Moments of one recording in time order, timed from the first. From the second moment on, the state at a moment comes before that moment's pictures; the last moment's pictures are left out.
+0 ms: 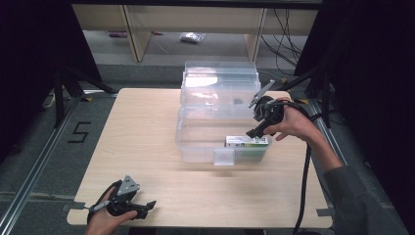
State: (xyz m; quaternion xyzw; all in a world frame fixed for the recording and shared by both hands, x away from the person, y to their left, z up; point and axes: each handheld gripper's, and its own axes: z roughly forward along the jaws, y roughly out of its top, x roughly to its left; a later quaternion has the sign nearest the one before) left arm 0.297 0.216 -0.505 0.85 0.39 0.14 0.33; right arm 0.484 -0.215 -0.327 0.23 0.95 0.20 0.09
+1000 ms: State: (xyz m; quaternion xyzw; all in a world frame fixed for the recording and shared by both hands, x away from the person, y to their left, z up) left arm 0.297 0.216 -0.505 0.85 0.39 0.14 0.33; right arm 0.449 -0.230 -0.344 0.30 0.91 0.26 0.09
